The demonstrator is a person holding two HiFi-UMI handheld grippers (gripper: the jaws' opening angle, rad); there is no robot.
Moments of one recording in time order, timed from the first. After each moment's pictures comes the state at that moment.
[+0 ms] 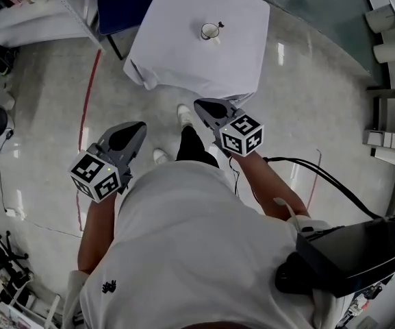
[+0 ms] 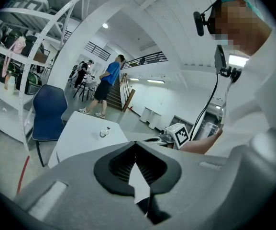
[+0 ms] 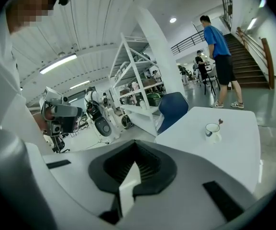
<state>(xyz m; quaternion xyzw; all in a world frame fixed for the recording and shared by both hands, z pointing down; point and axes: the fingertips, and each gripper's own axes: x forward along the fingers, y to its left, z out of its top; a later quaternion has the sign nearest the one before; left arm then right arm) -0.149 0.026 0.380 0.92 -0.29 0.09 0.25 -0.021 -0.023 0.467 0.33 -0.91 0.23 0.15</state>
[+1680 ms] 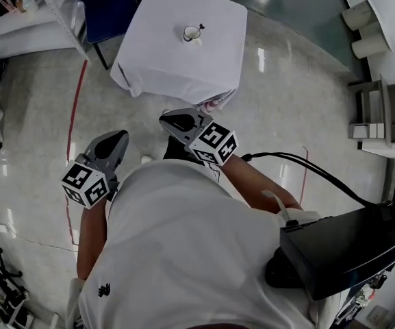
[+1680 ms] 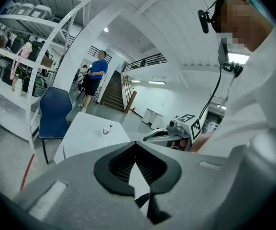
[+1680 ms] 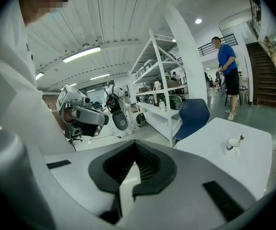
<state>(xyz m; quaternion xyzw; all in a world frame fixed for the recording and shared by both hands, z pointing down) -0.183 0.084 0.392 0.92 -0.31 0.08 0.24 -0.101 0.061 0.426 0.24 -0.94 0.15 0.17</state>
